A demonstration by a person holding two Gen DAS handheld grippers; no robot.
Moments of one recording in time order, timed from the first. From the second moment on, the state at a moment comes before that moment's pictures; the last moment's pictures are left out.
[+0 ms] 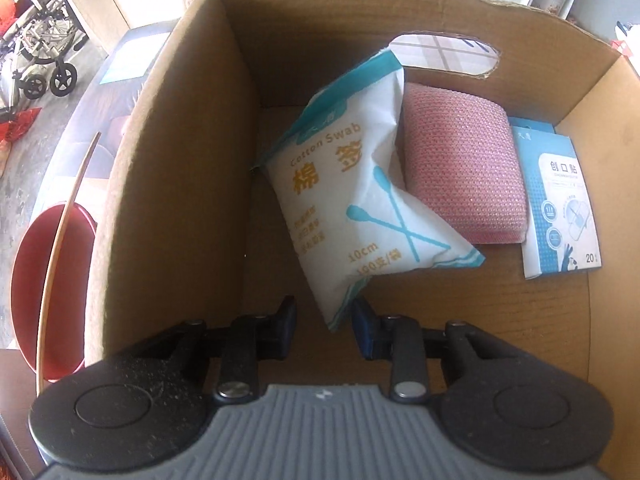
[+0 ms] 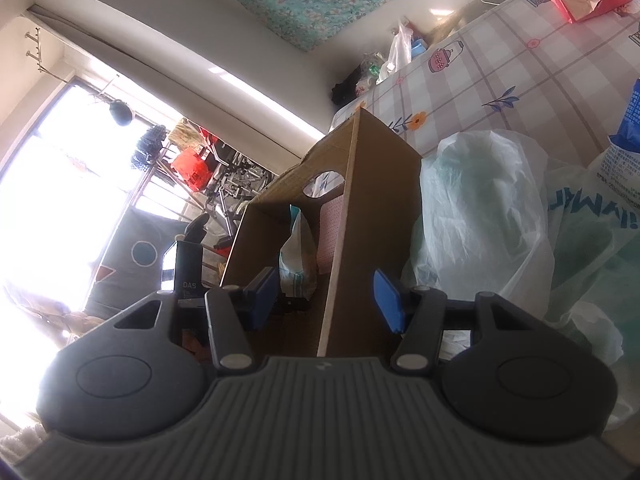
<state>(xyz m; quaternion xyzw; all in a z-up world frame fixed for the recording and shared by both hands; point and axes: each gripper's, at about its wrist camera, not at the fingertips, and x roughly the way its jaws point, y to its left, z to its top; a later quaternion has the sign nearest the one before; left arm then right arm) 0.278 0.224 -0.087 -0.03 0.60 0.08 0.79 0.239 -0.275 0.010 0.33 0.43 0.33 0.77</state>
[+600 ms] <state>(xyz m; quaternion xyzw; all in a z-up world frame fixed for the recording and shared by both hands) 0.258 0.186 -0.017 0.04 0.43 0.05 0.90 0.231 -0.273 0.009 0.32 0.44 0.33 0.77</state>
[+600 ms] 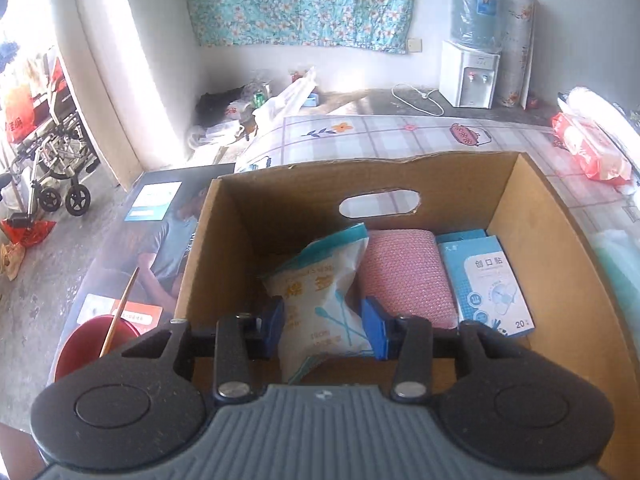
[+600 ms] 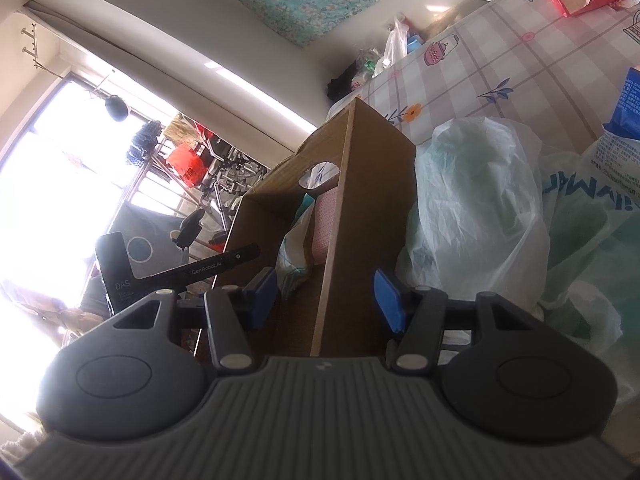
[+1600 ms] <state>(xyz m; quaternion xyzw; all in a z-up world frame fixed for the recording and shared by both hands) 0.266 0.208 -0.028 -0.06 0.42 0.06 0.90 0.202 -0.288 0.013 0.31 0.43 0.29 0.80</state>
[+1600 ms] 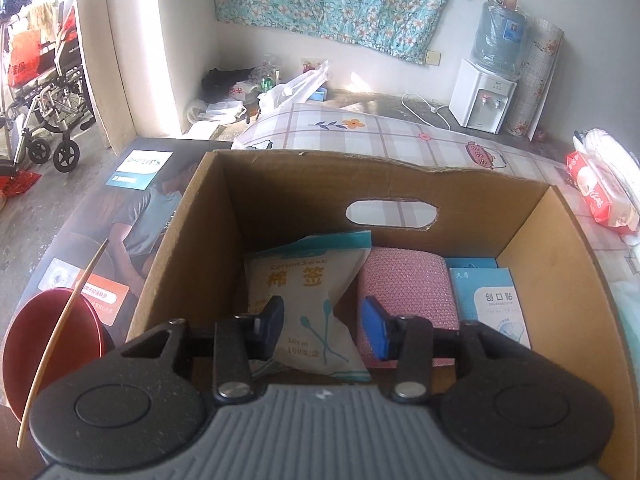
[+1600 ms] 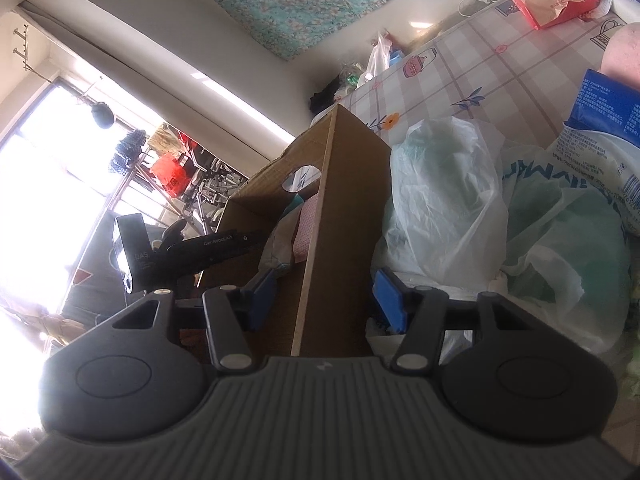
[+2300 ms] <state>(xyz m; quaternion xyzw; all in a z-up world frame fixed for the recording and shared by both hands) 0.187 0.030 0.069 0.02 0.32 -0.16 0.93 0.123 -0.376 0.041 0.28 0.37 0.22 0.86</state>
